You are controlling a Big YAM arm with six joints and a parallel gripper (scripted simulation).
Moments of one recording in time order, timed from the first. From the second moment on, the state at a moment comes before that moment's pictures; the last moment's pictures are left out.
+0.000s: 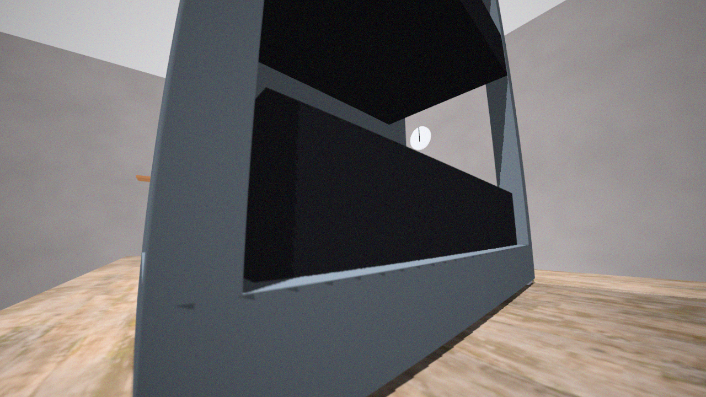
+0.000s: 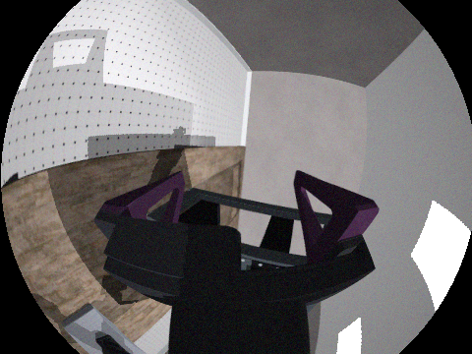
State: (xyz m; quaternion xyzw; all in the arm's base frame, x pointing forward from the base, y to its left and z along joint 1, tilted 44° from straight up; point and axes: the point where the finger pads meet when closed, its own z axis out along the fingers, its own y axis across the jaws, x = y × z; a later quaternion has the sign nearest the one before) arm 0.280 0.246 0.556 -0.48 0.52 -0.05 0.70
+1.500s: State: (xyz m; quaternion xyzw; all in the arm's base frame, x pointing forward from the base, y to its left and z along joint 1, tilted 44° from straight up) arm 0.460 -0.132 0.567 -0.25 0.51 -0.31 0.76
